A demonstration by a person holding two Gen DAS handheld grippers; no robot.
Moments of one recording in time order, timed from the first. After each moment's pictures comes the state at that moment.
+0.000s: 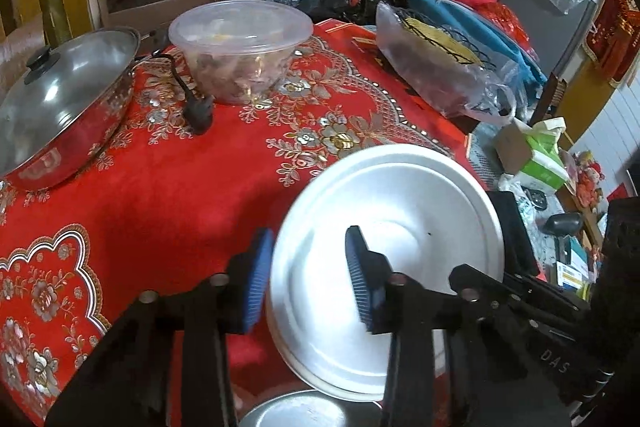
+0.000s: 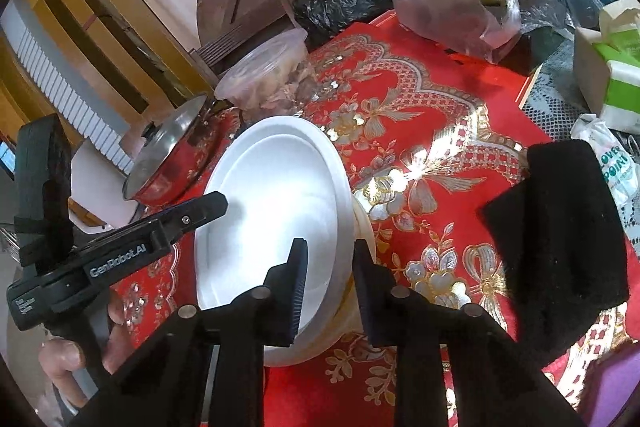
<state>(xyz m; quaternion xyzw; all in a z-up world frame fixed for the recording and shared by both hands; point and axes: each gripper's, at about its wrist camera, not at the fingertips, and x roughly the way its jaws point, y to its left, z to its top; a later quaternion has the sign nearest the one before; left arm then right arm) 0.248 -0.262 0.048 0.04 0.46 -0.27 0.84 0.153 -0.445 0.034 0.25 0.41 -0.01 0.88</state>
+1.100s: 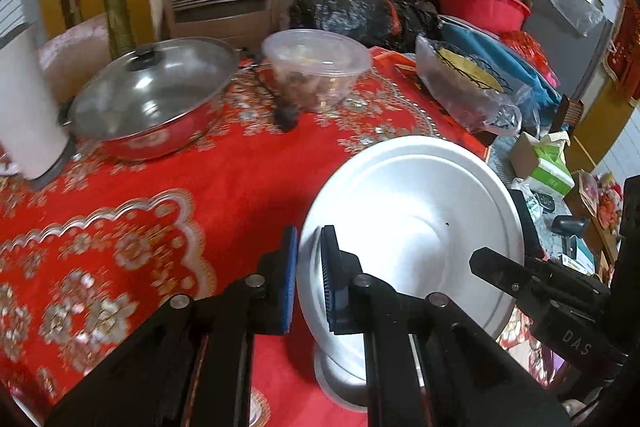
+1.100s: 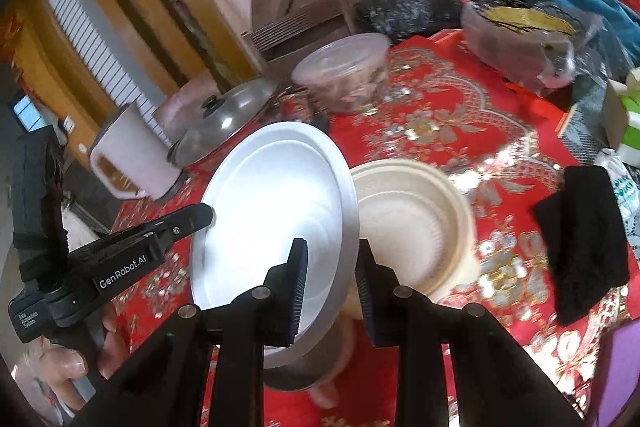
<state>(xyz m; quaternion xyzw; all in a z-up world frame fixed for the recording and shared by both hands) 0.196 -0.171 0.090 0.03 0.43 -0.20 0.88 0.134 -0.363 0.083 0.19 0.41 0.05 0.89</state>
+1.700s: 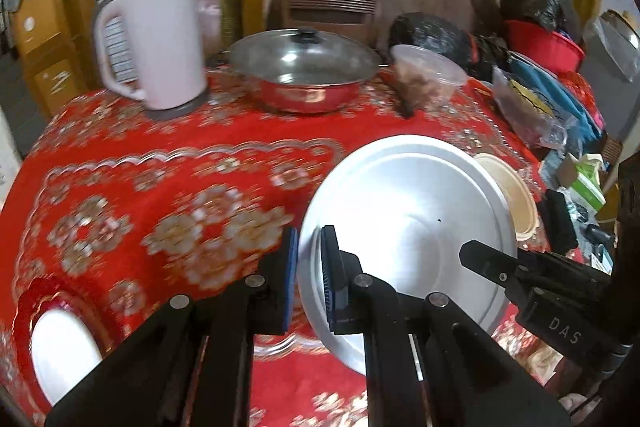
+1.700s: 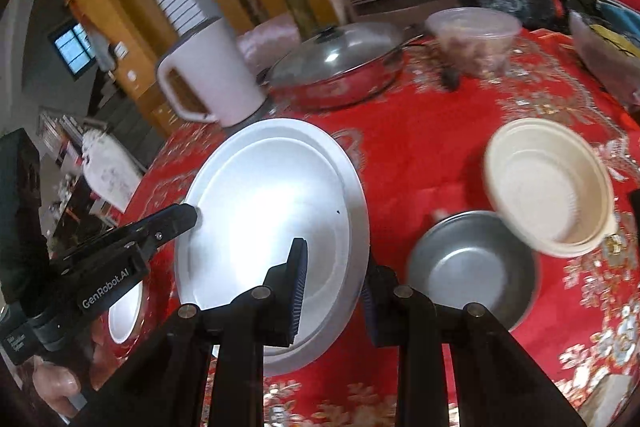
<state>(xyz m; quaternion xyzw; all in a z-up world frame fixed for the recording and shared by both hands) 0.117 -0.026 0.093 -0.01 0.42 -0.07 0.91 0.113 -0.215 0.077 0.13 0.44 0.16 0.88</state>
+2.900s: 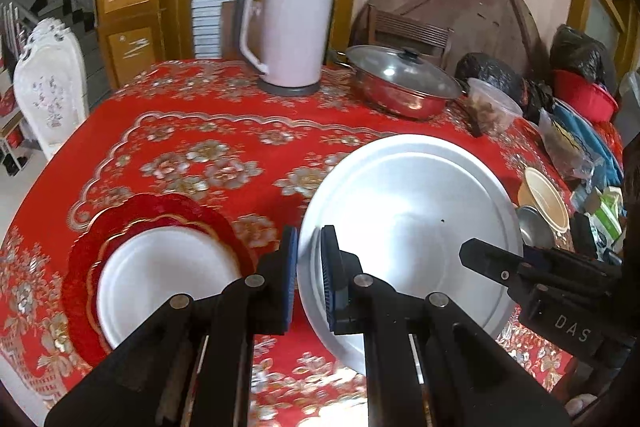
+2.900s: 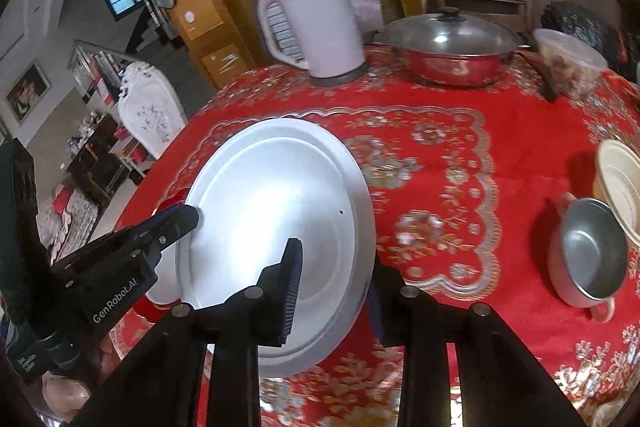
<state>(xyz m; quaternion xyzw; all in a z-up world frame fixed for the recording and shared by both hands) 0.030 0.100 0.083 -0.07 0.38 0.02 0.92 0.068 -0.079 0.087 0.05 0.44 0.24 0.86</state>
